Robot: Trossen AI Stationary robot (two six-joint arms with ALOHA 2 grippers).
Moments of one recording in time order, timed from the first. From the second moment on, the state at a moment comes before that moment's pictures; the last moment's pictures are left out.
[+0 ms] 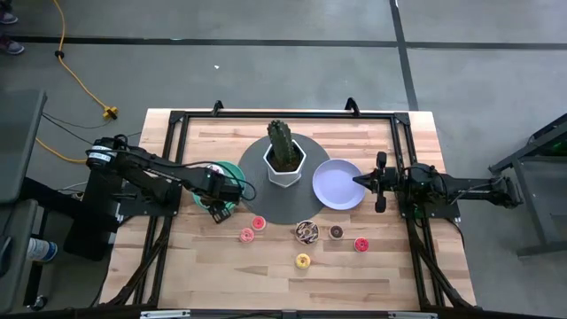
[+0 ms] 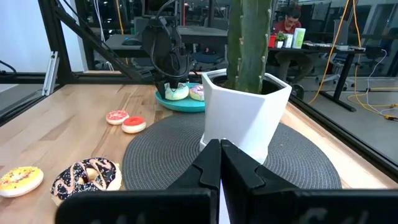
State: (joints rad) left arm -0.10 1.43 0.72 -0.90 -0.05 -0.70; right arm -0.07 0.11 0.01 0.04 0.05 -0.03
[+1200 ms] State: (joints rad) left arm -0.10 1.38 0.72 -0.92 -0.04 -0.65; right arm -0.07 0.11 0.01 0.04 0.05 -0.03
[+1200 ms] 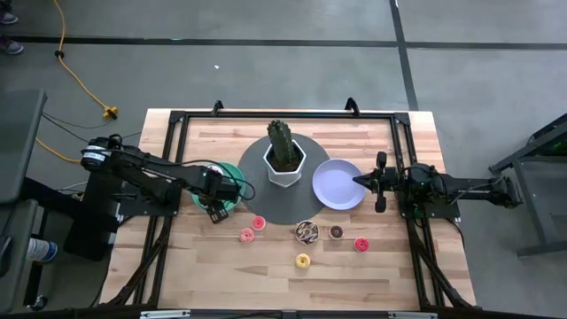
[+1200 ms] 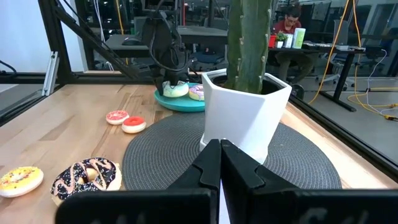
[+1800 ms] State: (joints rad) left arm -0.10 1.38 0.74 -0.93 -0.06 -0.63; right arm -0.07 0.11 0.01 0.04 0.05 -0.03
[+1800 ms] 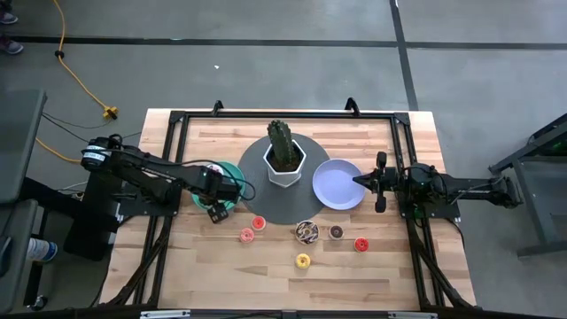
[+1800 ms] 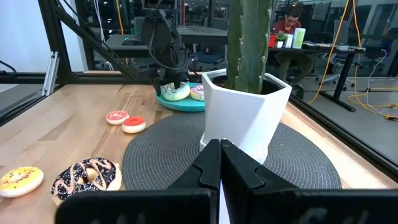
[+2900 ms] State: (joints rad) left arm -0.17 1.28 1.04 -1.07 -0.08 -0.63; right arm -0.07 0.11 0.01 0.04 0.05 -0.03
